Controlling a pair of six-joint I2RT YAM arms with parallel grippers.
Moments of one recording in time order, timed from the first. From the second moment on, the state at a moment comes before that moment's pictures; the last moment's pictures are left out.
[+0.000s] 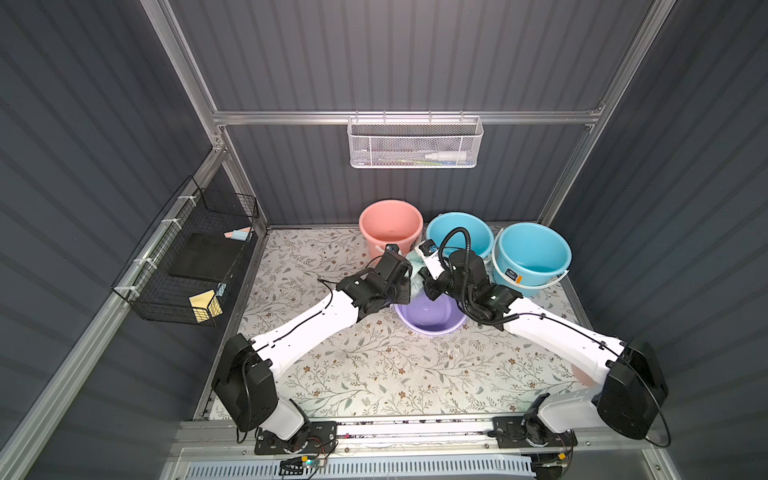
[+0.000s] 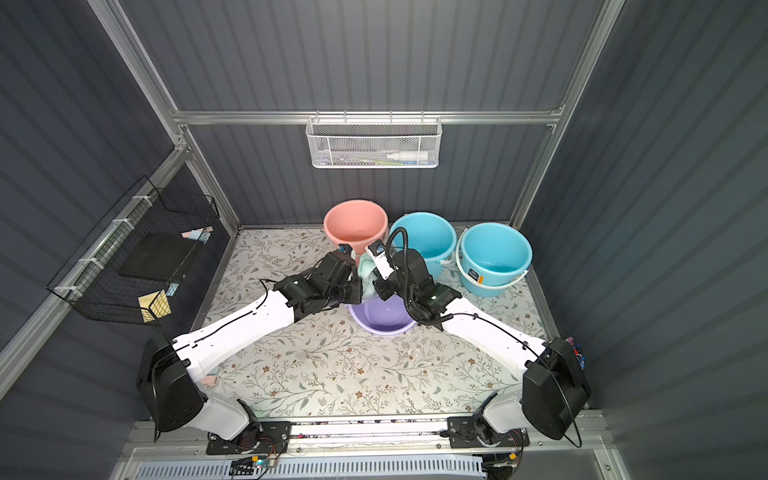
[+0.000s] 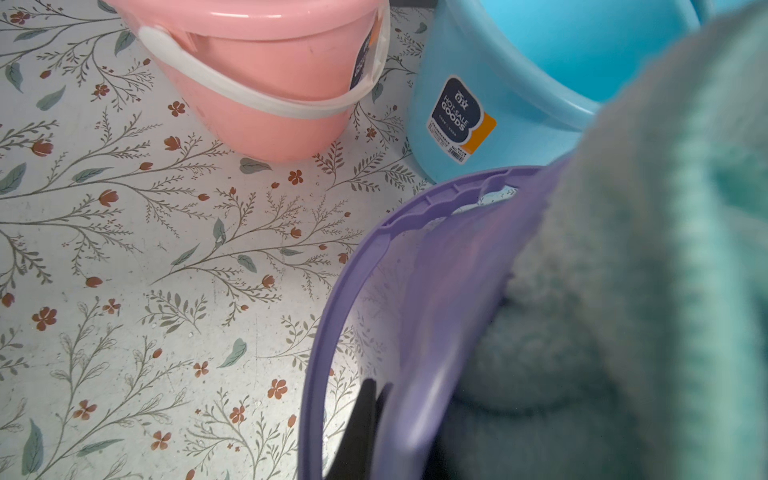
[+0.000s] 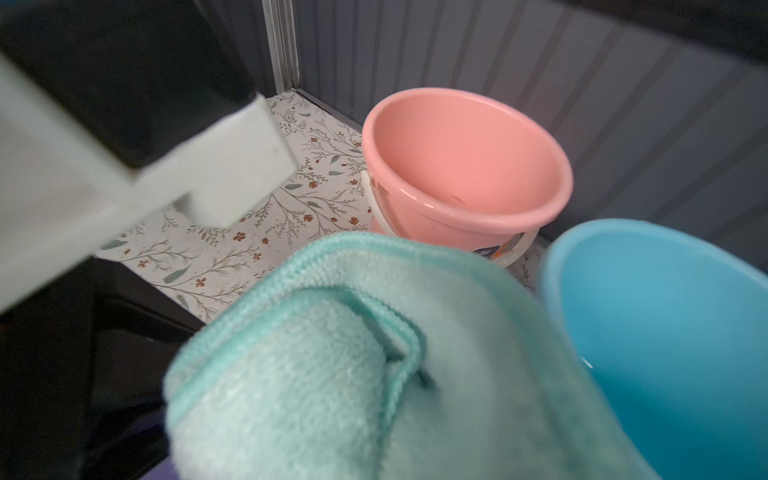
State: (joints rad) left arm -0.78 1.53 1.31 -0.58 -0.20 -0.54; right arm 0.74 1.41 1.06 -0.05 0.06 -0.17
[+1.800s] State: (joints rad) left arm -0.78 1.53 1.31 -0.61 -0.15 -0.54; right arm 0.71 1.34 1.02 -0.39 -0.55 0.09
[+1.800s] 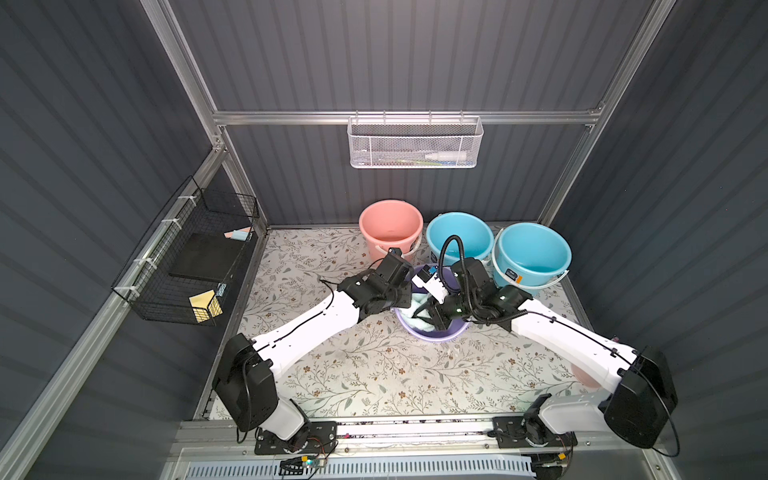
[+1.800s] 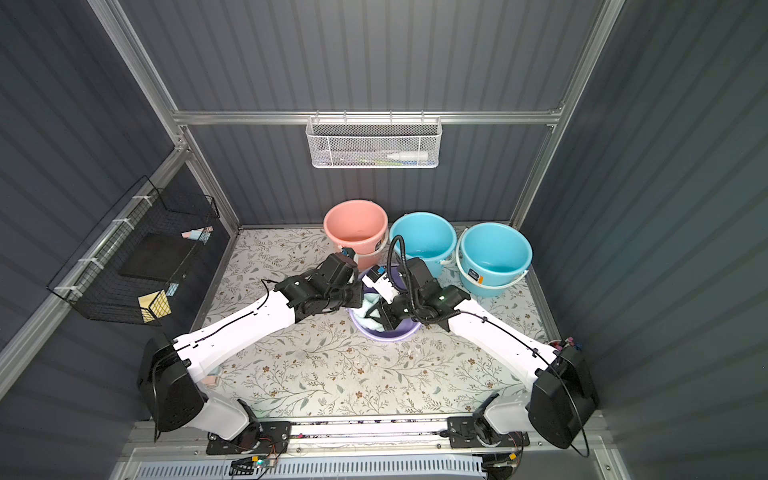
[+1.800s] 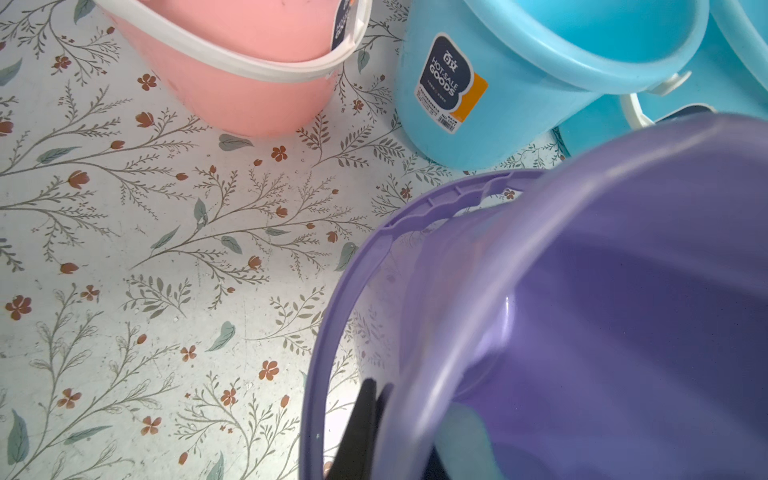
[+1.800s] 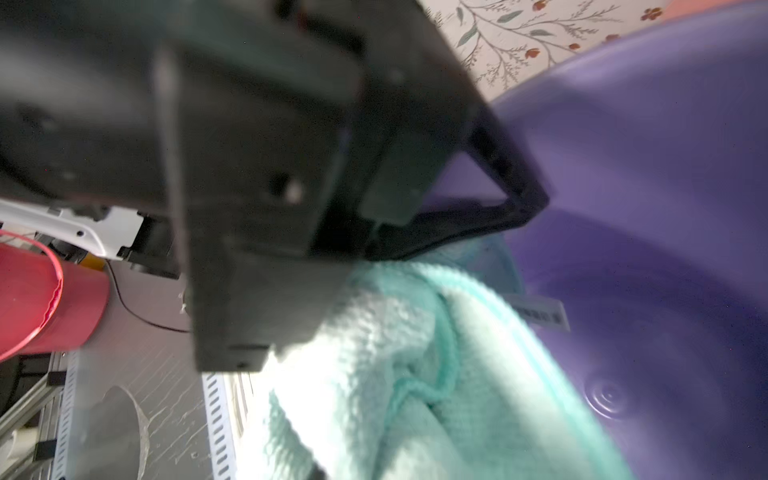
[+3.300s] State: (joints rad) left arm -0.31 1.43 1.37 -1.00 -0.34 -1.01; right arm 0.71 0.84 1.06 -0.35 0.14 -0.03
